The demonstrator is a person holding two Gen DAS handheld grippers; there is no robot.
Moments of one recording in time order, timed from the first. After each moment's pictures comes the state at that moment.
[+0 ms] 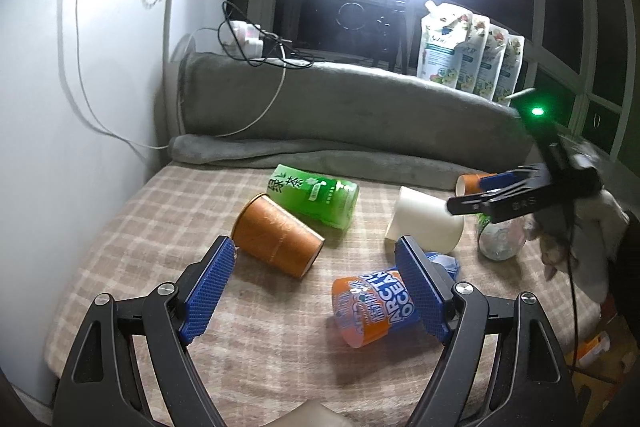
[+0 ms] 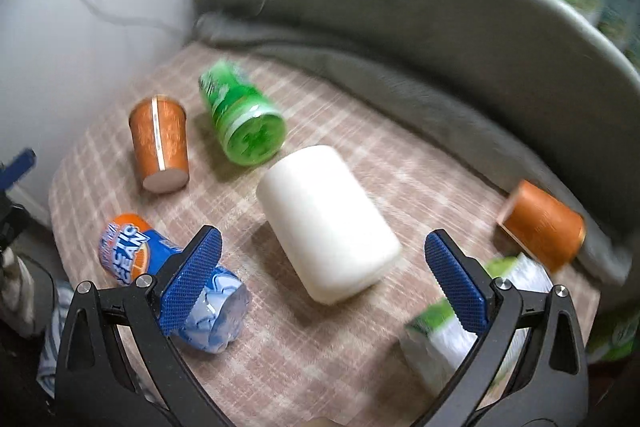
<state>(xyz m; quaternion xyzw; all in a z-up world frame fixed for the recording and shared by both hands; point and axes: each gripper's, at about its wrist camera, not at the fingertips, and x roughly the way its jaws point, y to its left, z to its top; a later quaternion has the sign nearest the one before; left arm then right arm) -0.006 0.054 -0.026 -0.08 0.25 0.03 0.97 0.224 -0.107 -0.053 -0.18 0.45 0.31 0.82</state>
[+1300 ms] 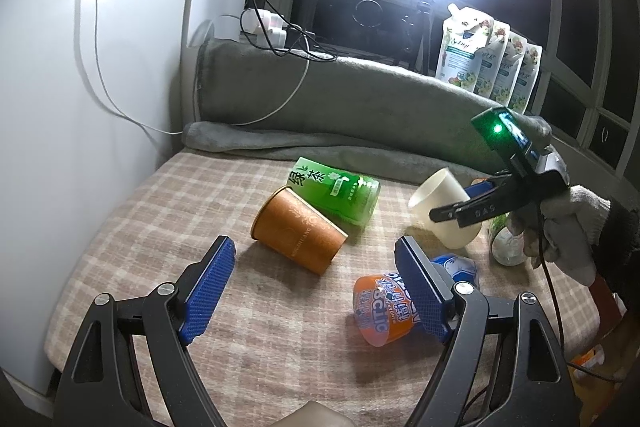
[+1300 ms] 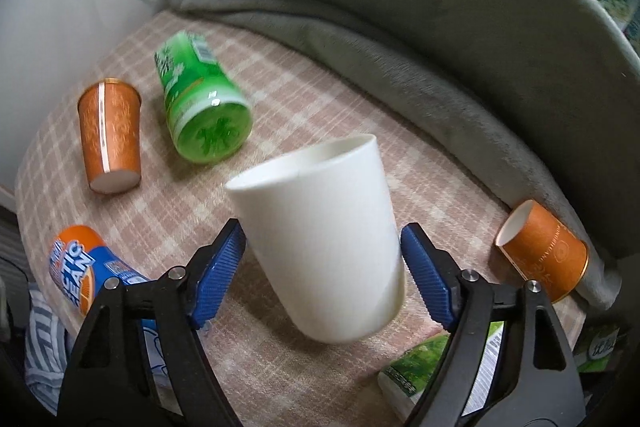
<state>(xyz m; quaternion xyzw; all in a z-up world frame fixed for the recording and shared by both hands) -0.002 0.077 -0.034 -0.10 0.26 0.05 0.96 0.263 -0.093 -0.073 -0.20 0.48 0.27 0.81</state>
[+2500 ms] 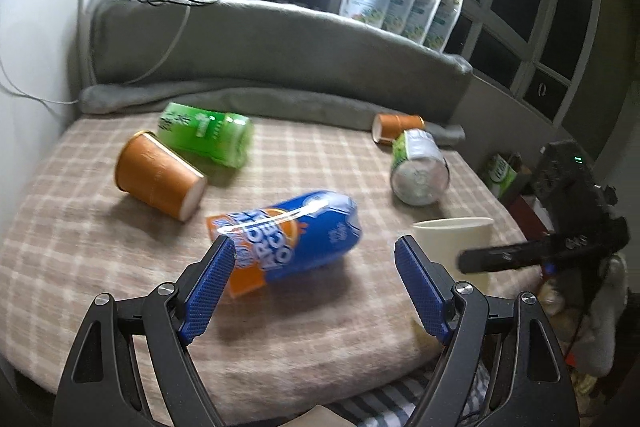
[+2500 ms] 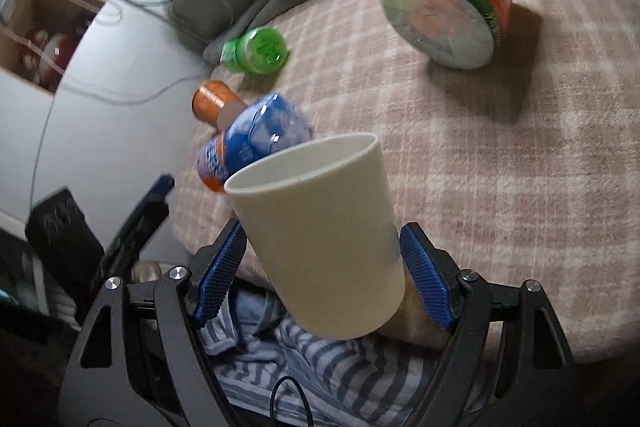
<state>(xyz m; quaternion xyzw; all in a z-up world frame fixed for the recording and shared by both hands) 0.005 -0.008 -0.044 -0.10 0.33 -0.11 0.93 0.105 -0.249 -0.111 0.21 0.55 0.29 0.75</state>
